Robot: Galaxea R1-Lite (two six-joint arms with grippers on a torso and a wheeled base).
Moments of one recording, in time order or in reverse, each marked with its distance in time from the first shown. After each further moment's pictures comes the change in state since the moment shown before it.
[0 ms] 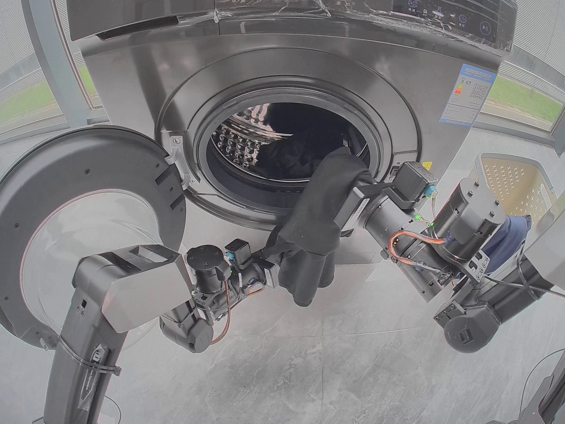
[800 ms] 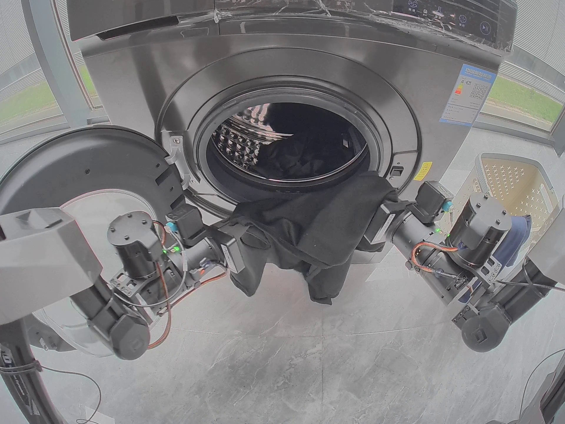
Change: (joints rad) left arm -0.003 -0.522 0.449 0.000 -0.010 -0.004; right arm -0.104 -0.014 0.133 -0.006 0.000 0.030
